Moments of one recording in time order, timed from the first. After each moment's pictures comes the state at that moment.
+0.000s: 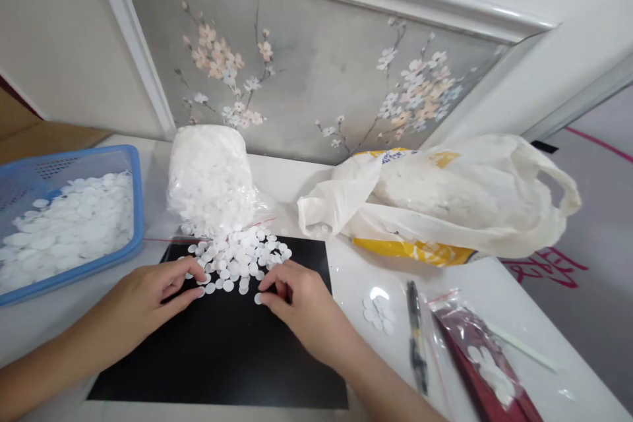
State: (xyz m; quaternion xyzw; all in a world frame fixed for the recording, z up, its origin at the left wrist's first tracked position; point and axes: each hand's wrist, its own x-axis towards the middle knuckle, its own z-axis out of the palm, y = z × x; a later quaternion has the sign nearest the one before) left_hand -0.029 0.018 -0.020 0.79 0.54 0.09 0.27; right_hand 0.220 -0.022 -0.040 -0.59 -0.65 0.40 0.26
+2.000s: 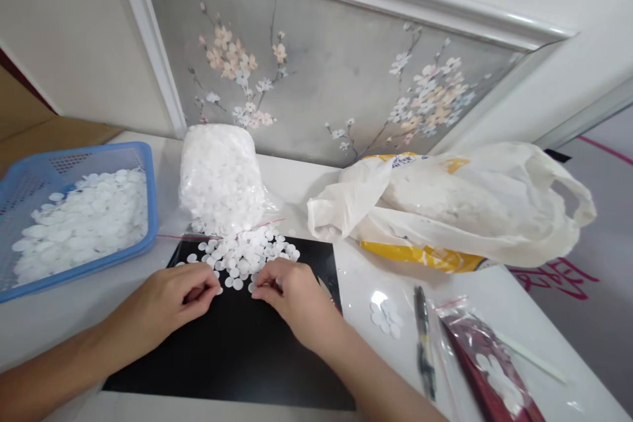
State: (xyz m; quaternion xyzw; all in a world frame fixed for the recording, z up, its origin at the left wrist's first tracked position) left_hand -0.025 0.015 -0.037 0.85 0.44 0.13 0.26; right_hand 0.202 -0.008 -0.041 -0.56 -0.69 0.38 0.24
